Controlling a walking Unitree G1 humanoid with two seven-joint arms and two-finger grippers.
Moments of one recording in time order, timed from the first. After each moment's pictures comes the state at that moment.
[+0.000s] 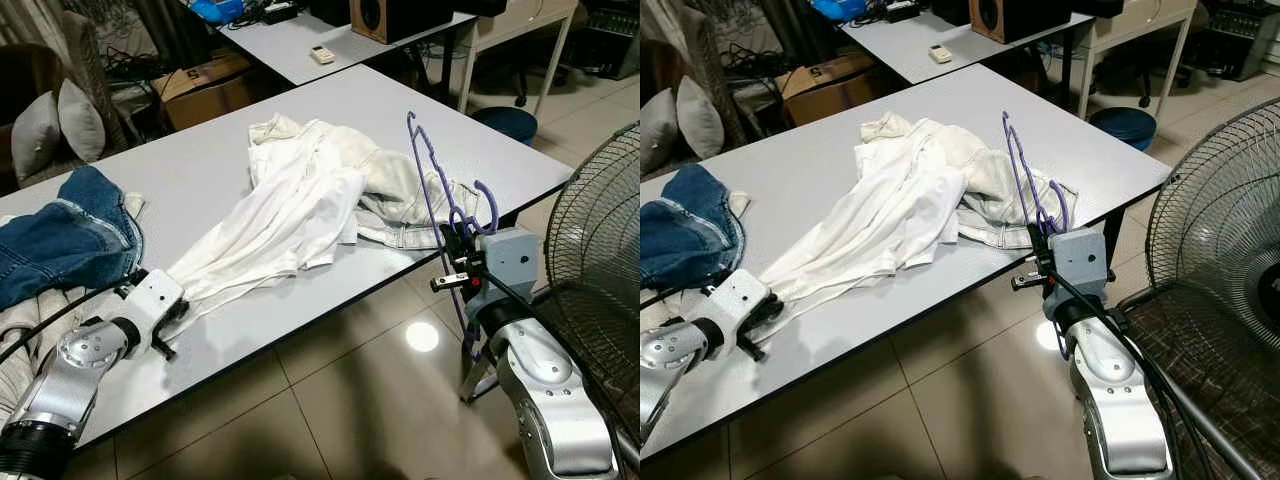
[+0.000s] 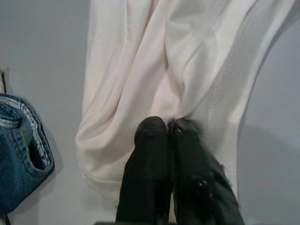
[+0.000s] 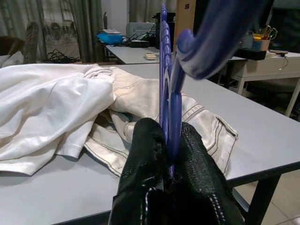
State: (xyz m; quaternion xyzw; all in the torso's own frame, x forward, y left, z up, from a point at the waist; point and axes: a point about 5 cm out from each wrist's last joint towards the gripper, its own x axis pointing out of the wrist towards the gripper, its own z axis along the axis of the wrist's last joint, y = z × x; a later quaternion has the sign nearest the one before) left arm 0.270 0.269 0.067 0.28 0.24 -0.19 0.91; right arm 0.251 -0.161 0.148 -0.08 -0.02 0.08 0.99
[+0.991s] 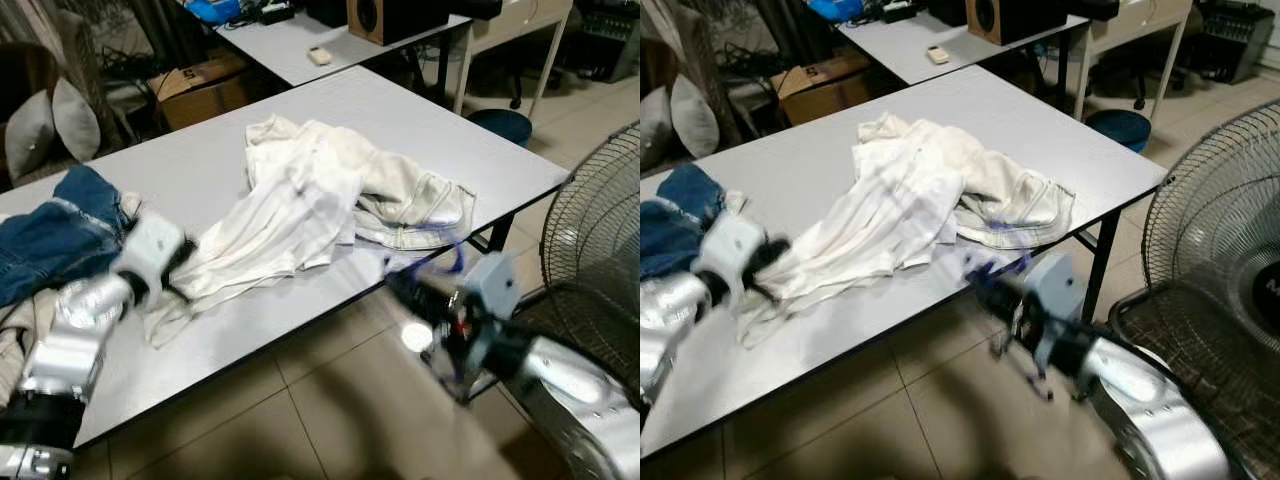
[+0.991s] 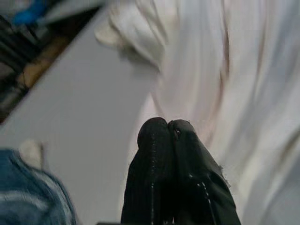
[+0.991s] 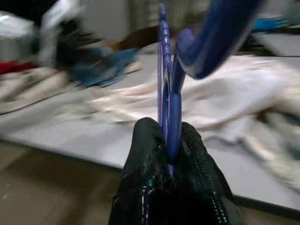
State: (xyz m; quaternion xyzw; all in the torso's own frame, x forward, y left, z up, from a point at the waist) left arm 0.305 0.246 0.137 0.22 0.11 -0.18 0.95; right arm 0.207 -0.140 0.160 -0.03 0.05 0.41 0.91
